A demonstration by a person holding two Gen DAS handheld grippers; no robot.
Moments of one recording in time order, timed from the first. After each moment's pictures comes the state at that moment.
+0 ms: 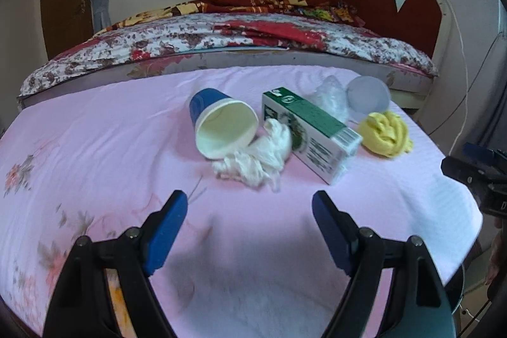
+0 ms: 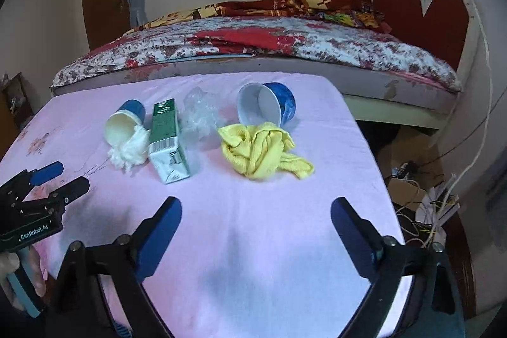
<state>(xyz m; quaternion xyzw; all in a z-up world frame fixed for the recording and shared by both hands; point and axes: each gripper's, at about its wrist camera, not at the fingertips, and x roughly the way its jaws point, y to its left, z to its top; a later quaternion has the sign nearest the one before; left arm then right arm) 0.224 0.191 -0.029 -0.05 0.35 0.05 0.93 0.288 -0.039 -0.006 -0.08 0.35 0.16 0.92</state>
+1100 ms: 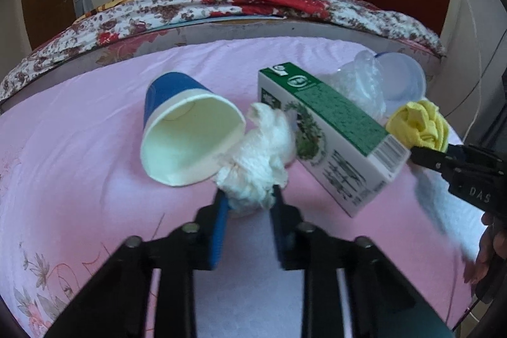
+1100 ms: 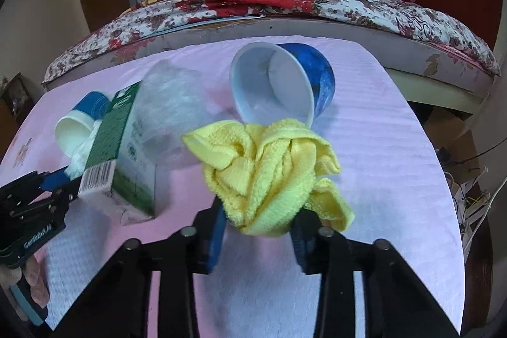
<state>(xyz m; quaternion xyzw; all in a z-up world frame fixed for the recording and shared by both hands) 0.287 0.184 -0.058 -0.04 0.41 0.02 0.91 0.382 -0.010 -0.060 -0.07 0.41 0.20 0.89</state>
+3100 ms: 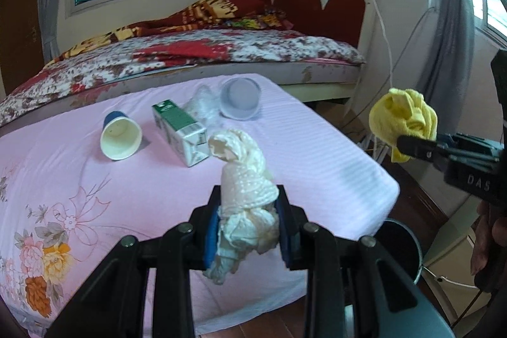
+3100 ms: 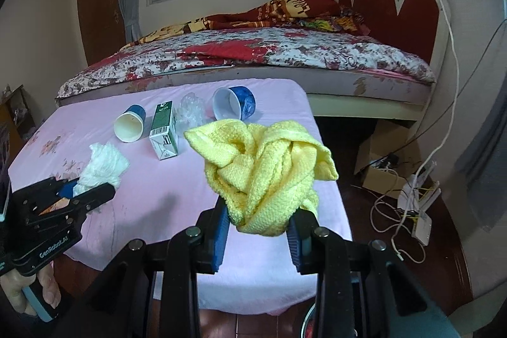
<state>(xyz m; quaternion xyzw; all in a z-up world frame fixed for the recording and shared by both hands) 0.148 0.072 0.013 -0.02 0.32 -0.08 0.94 0.171 -0.134 0.042 -0.06 0.32 0.14 0.93</state>
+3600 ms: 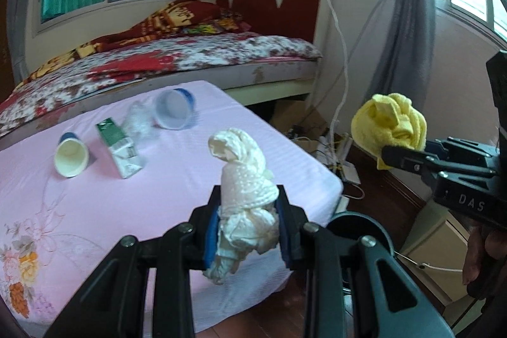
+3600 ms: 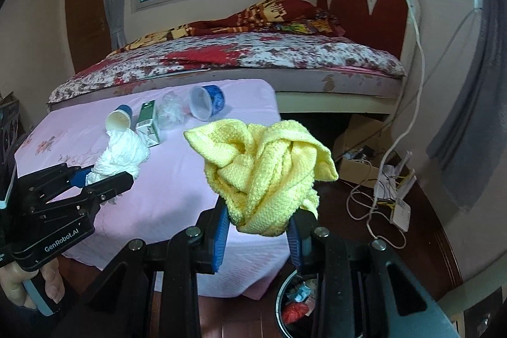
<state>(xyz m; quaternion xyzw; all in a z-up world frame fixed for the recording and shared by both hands) 0.131 -0.004 0.022 0.01 0.31 -0.16 0.94 0.119 -0.199 0.050 -0.04 0.32 0.10 0.94</state>
